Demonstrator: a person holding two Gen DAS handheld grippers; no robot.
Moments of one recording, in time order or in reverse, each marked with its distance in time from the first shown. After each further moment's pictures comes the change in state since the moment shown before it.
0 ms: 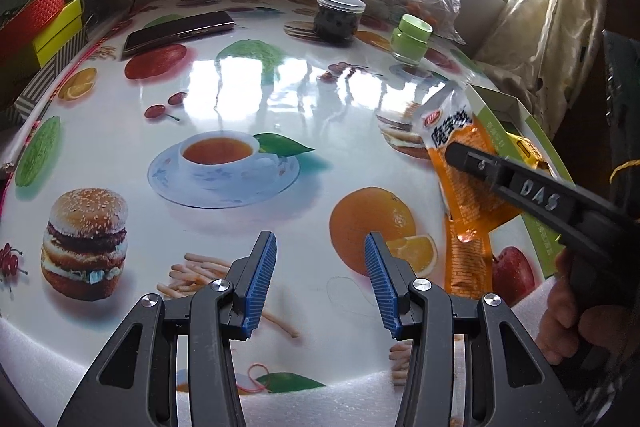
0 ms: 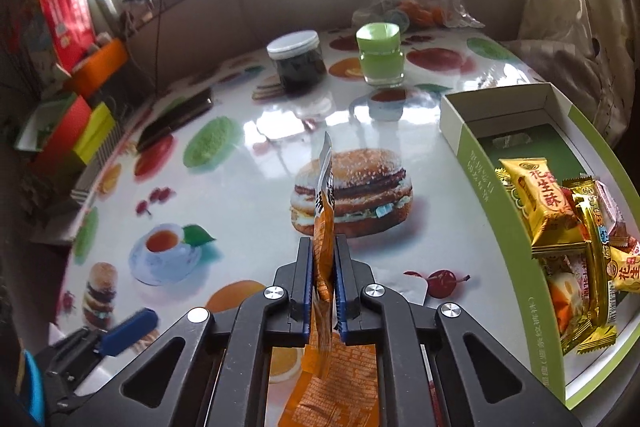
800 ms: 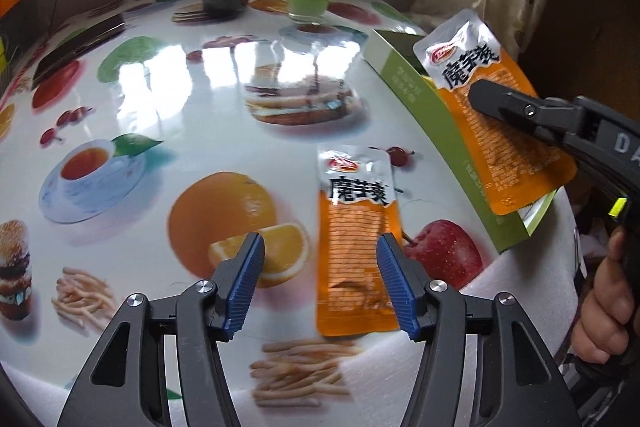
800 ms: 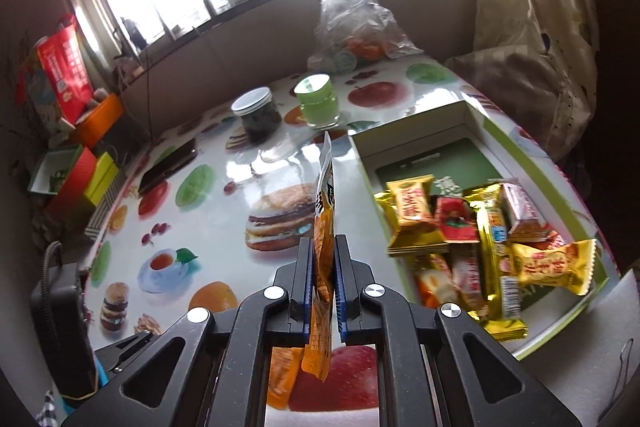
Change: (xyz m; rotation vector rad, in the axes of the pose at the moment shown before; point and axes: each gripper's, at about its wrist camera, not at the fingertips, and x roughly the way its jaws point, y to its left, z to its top) left arm 0.028 -0.084 -0.002 0.165 0.106 -0.123; right arm -0.073 -0.064 -0.003 0.088 -0.107 -0.007
